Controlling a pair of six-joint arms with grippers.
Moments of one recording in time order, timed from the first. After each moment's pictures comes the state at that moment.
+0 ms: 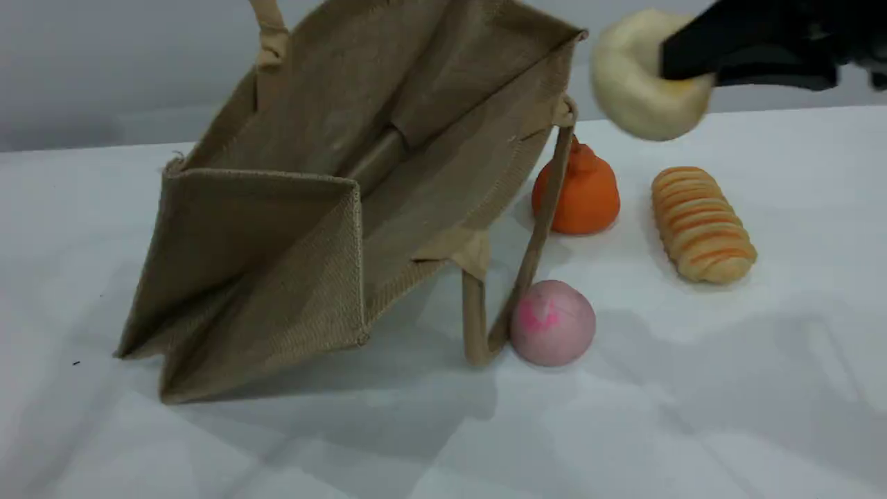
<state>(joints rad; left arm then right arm) -0.16 1.88 -2.02 -0.63 1.22 0.52 0.13 1.48 -0.70 1.62 0.58 -1.24</state>
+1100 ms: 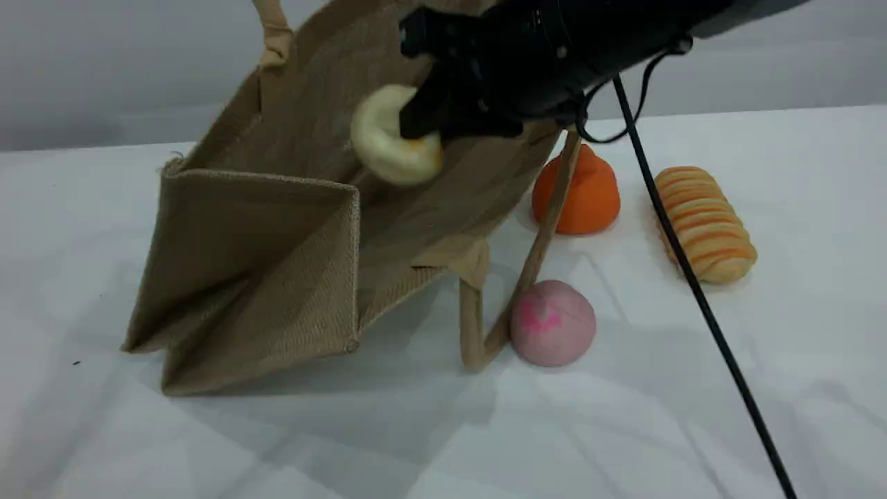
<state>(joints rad) -0.16 1.88 -2.02 -0.63 1.22 0.52 0.42 1.99 -1.18 1.70 0.47 -1.27</state>
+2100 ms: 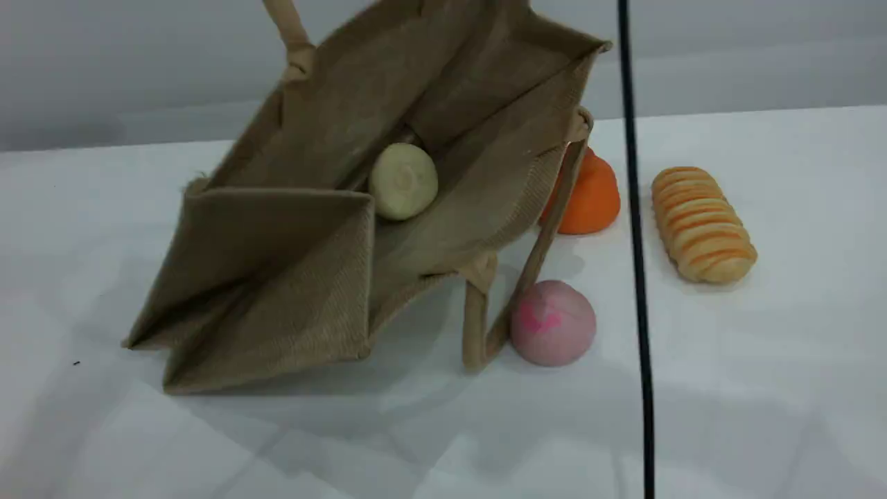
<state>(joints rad) -0.16 1.93 -2.02 -0.63 1.22 0.52 0.47 1.58 -1.19 0.99 0.63 -0.83</state>
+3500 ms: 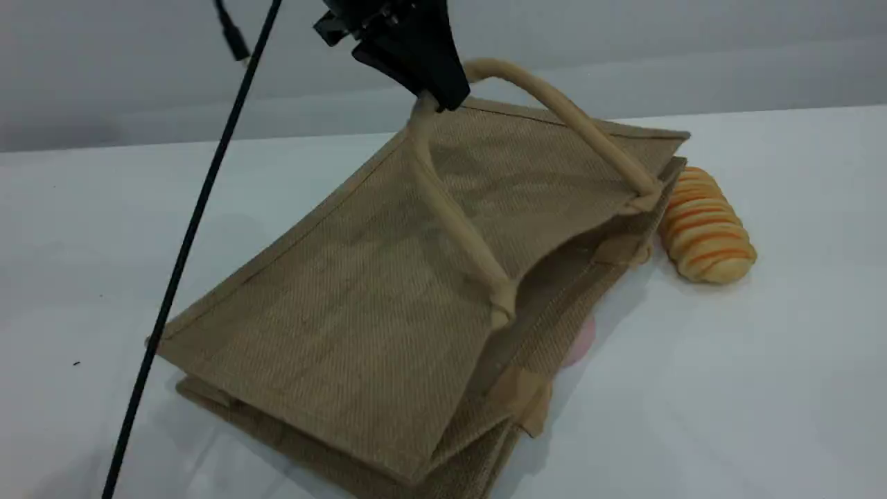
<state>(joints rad) -0.39 2.28 -2.01 -0.55 1.22 0.51 0.47 0.76 -1.18 -0.19 1.22 0.18</state>
